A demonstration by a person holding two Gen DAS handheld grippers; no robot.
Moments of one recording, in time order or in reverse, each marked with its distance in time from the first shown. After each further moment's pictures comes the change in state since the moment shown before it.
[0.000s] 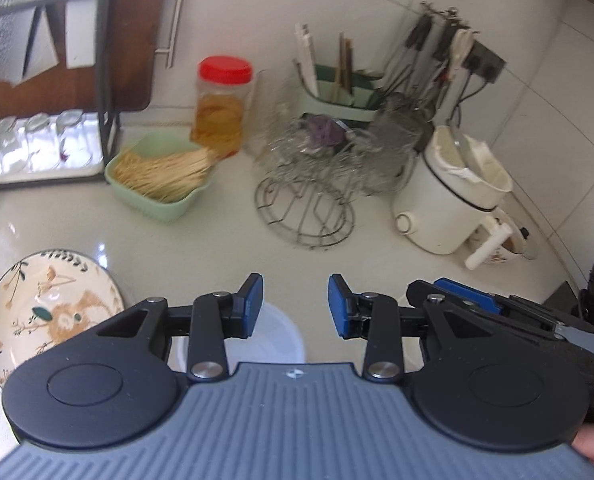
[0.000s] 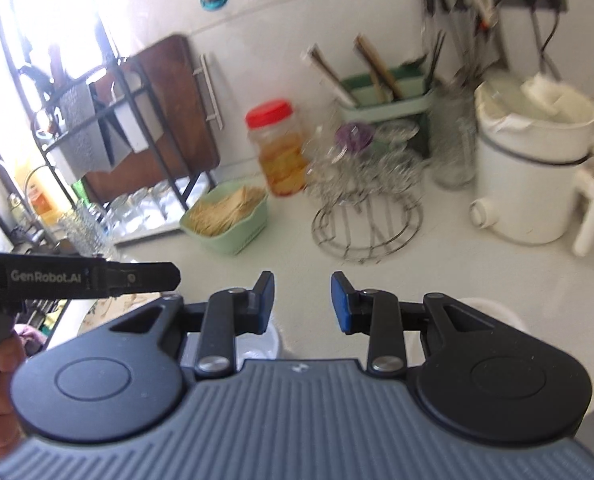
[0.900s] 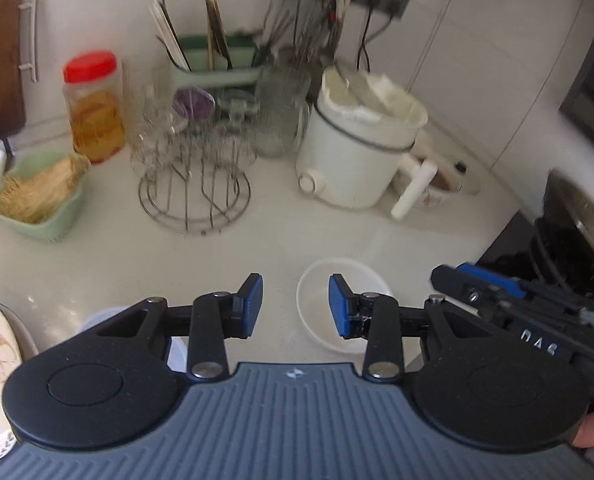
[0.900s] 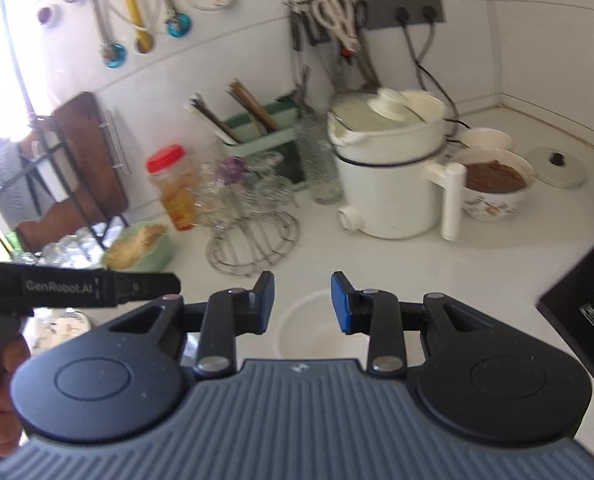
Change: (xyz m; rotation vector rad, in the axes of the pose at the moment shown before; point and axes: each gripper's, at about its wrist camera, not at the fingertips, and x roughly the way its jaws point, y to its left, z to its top) left arm 0.055 -0.086 -0.011 0.216 0.107 -0.173; right arm -0.055 -0.068 -0.025 0.133 -0.067 -0.260
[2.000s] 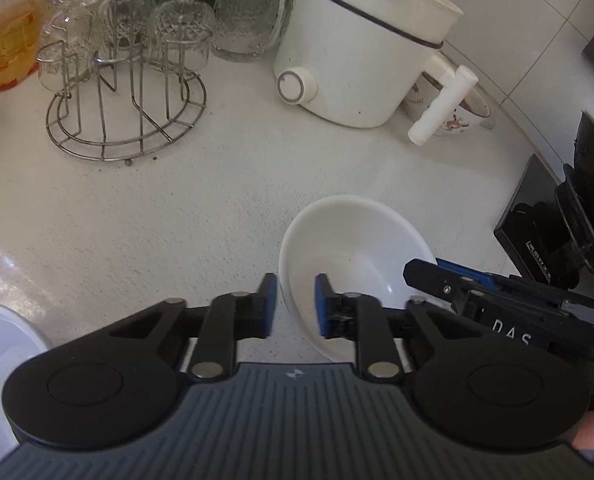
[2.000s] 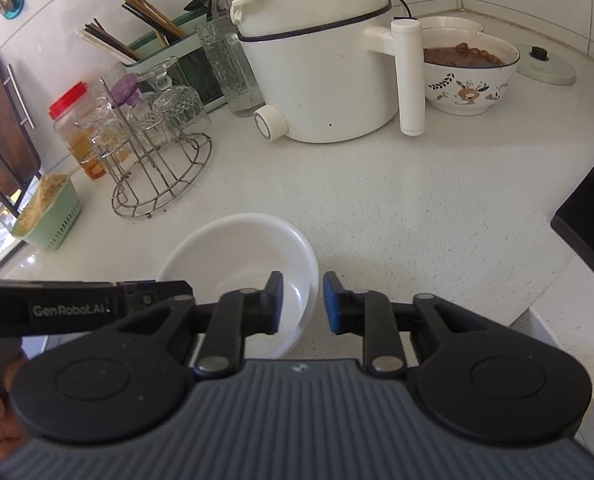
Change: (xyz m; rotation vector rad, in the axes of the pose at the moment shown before) left arm 0.151 -0.004 -0.021 0.001 0.195 -0.082; right arm 0.103 -0.052 -0.041 0.119 0.182 -0.066
